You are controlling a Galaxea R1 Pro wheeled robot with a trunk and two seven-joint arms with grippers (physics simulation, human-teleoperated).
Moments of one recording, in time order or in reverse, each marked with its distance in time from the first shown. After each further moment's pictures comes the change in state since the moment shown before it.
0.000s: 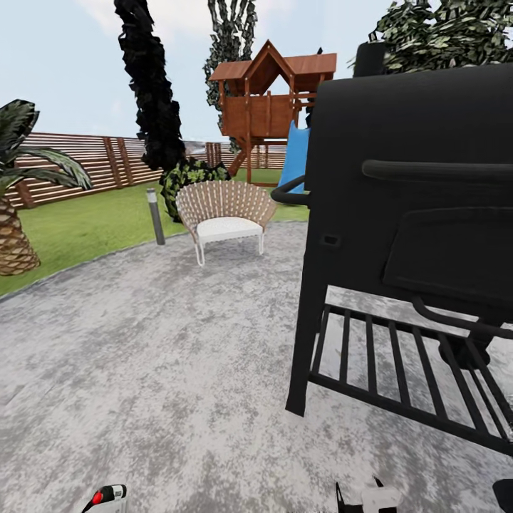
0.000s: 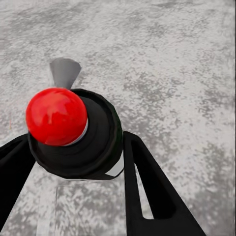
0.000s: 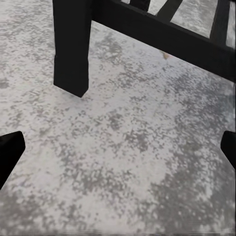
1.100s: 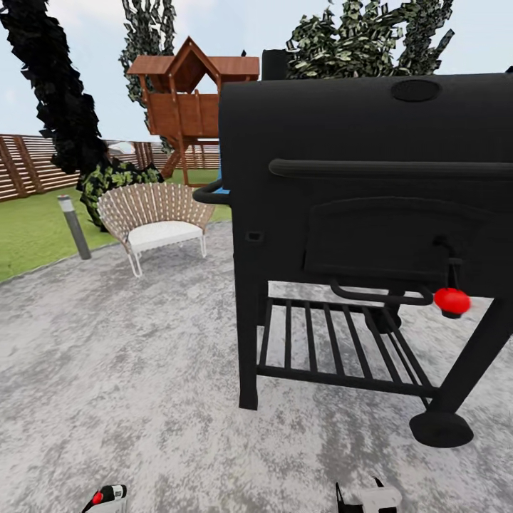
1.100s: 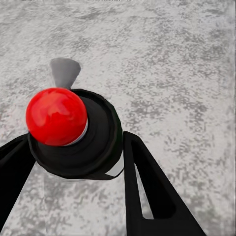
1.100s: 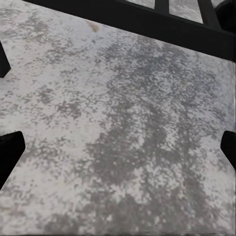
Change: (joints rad) left arm 0.000 0.000 0.000 0.000 0.000 0.000 0.000; right arm 0.000 0.000 0.001 0.000 0.000 0.000 0.000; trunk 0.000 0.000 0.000
